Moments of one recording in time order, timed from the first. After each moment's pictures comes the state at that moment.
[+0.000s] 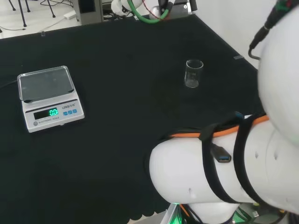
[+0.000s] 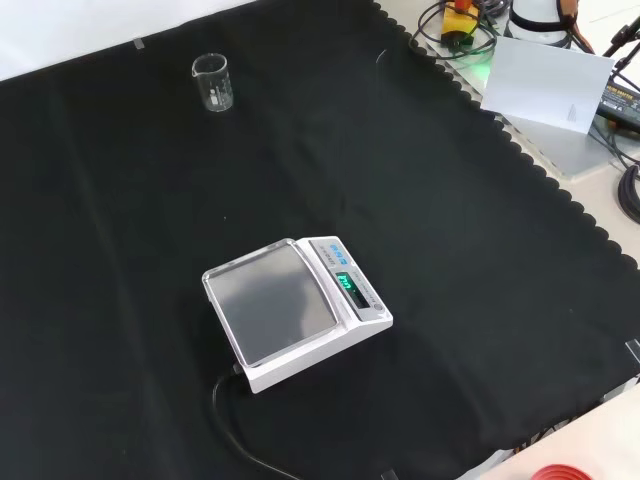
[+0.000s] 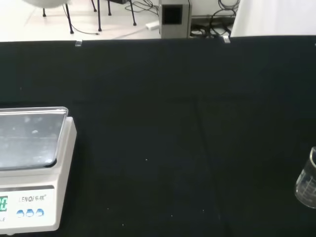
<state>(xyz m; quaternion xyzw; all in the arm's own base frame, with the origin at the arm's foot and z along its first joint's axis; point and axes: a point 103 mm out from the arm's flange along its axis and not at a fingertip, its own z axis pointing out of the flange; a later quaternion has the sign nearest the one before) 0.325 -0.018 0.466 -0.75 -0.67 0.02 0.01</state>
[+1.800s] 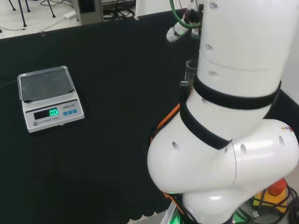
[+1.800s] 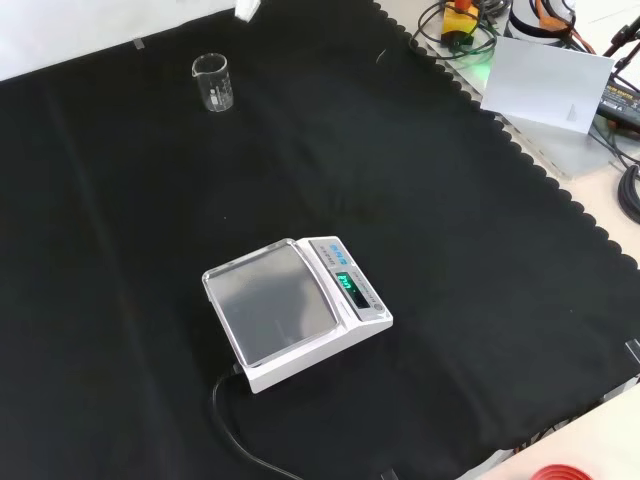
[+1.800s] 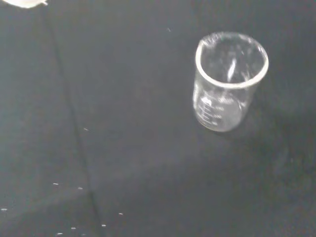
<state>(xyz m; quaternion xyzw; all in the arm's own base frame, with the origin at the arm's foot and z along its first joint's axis) 0.457 -0.228 0.281 -0.81 -0.55 0.09 0.17</state>
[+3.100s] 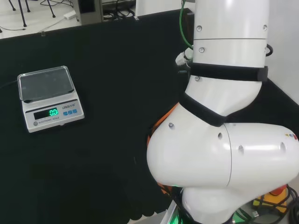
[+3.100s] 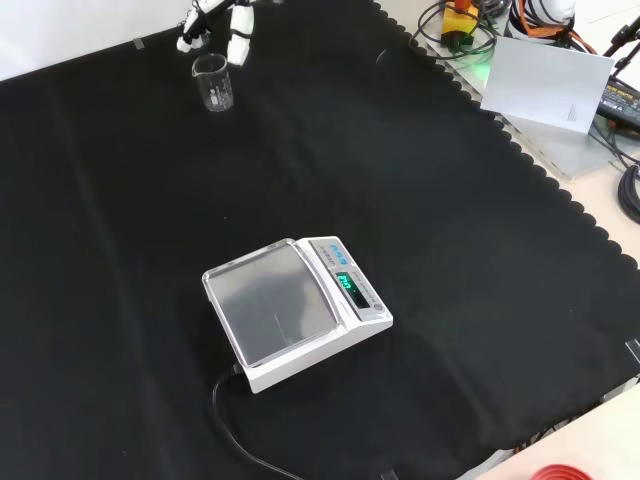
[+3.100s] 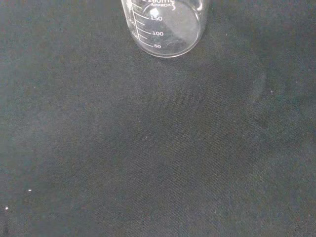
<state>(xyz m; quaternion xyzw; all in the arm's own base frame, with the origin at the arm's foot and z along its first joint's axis) 0.467 -0.284 0.172 -0.81 -0.50 0.14 0.25</state>
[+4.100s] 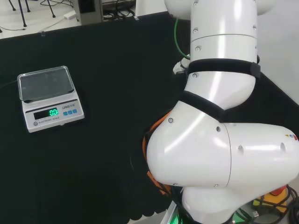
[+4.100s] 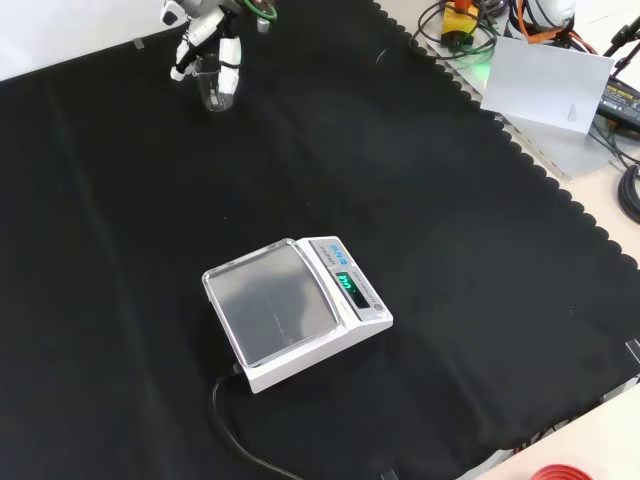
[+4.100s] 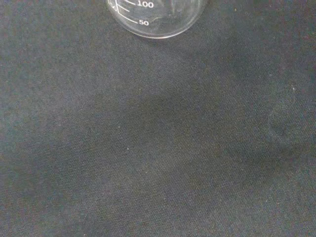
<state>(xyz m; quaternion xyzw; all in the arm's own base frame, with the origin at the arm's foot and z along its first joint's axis) 0.495 -0.291 0.119 -0.81 -0.48 0.19 0.27</state>
